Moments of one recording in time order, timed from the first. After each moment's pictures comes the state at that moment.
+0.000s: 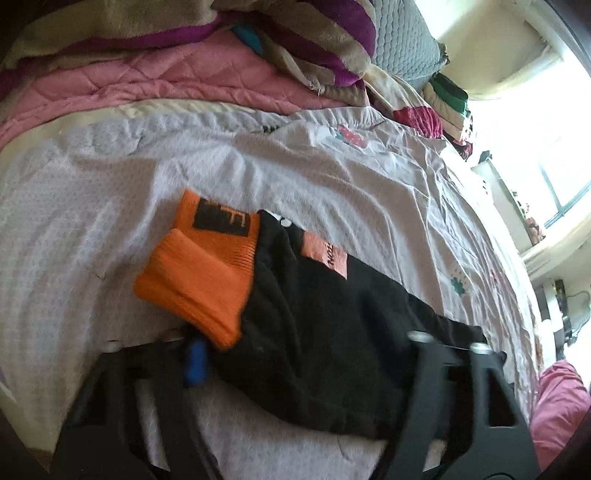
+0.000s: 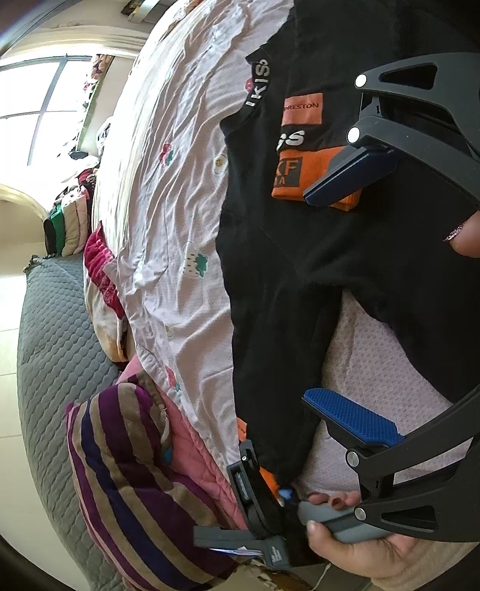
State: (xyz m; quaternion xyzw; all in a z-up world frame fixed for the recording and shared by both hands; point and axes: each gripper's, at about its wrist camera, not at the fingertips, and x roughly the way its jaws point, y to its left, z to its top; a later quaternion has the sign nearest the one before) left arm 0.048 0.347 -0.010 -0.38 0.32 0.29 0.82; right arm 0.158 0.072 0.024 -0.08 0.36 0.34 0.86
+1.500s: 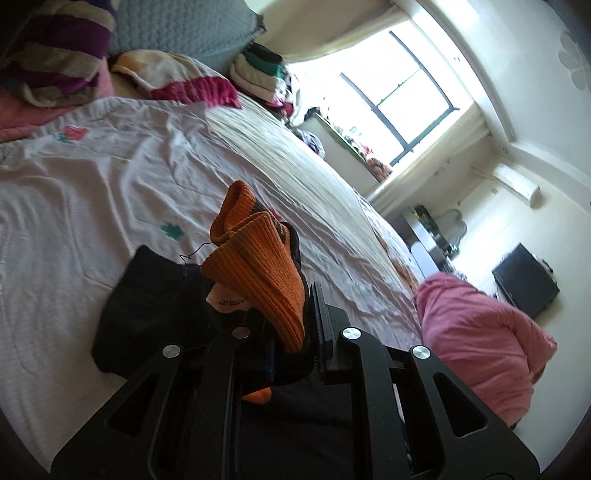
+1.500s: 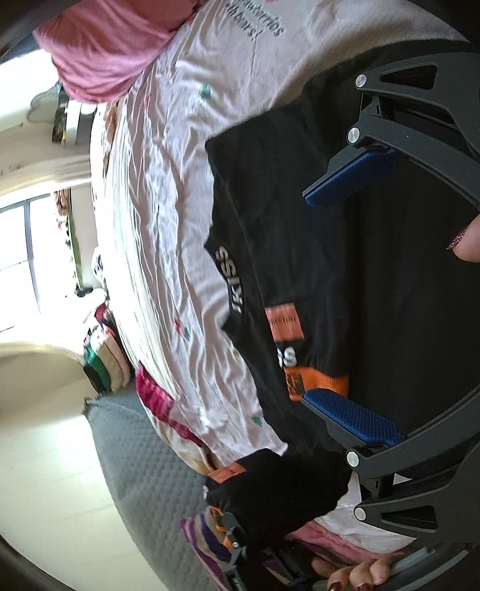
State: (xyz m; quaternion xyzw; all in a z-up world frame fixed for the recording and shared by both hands) left arm 0.132 0.153 0.099 -0.36 0.26 -0.04 0.90; right arm 0.175 -0.137 0.040 0.09 0.34 0.14 0.92
